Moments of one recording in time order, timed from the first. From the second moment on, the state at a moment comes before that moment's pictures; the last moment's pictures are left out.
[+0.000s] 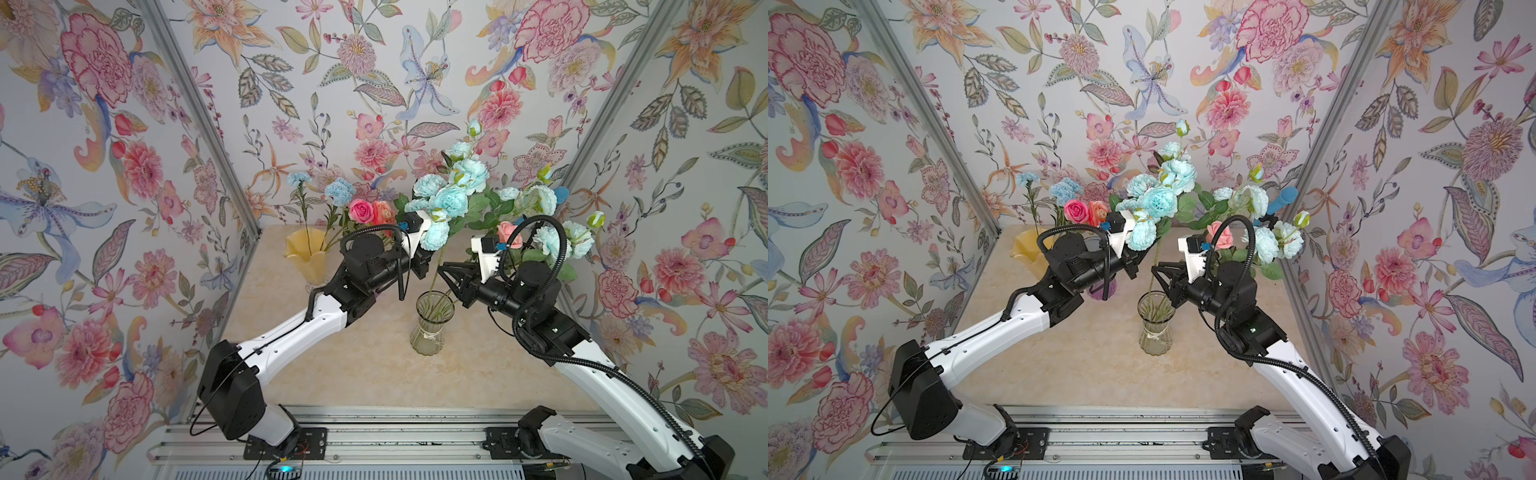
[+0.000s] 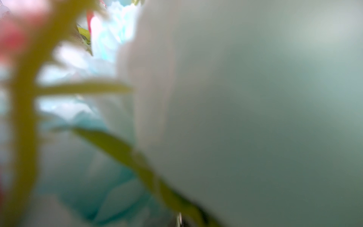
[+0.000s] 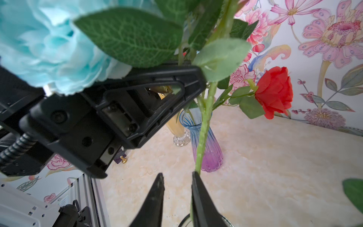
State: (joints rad) left arm -0.76 1.52 1.30 0.38 0.29 -0.02; right arm 0.56 1.02 0.98 -0.04 -0.35 0.30
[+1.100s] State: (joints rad) left arm -0.76 1.48 1.25 0.42 0.29 -0.03; right arm 0.57 1.10 1.01 0.04 -0.27 0.31
